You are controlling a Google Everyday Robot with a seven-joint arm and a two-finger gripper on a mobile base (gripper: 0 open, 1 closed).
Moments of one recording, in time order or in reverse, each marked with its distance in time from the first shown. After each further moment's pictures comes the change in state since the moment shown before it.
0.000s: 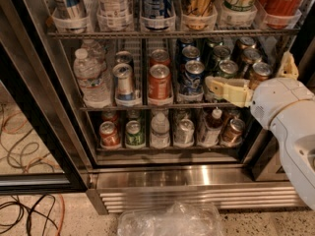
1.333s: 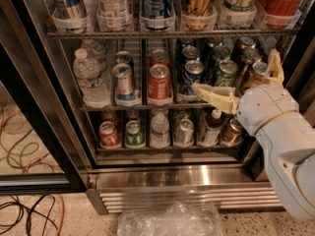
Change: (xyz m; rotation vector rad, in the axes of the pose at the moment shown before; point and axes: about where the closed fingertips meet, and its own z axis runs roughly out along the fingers) arm -0.013 0.032 -0.004 -0.049 -0.152 -0.084
